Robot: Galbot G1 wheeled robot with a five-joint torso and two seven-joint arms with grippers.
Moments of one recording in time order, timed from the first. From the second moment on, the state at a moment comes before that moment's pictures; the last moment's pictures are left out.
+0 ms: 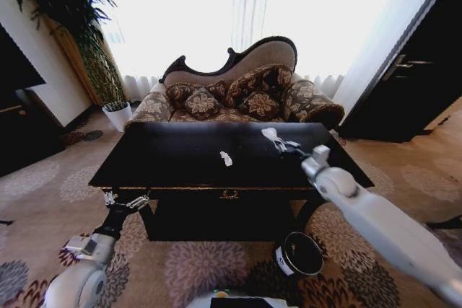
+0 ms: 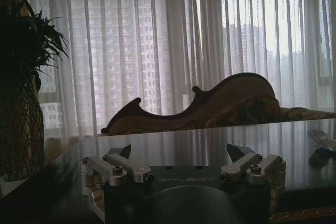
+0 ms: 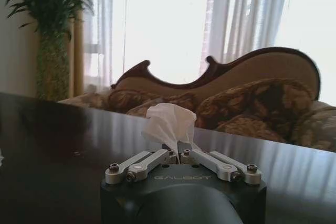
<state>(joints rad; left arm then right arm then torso) 1.75 -1.15 -0.84 -2.19 -0.46 -0.13 0.10 -0.97 0.65 0.29 1.84 0.83 -0.13 0.03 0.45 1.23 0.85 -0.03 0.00</state>
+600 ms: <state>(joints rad) 1.75 -1.15 -0.84 -2.19 -0.46 -0.13 0.10 -1.35 0.83 0.65 1.96 0.72 -0.01 0.01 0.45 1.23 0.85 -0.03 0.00</state>
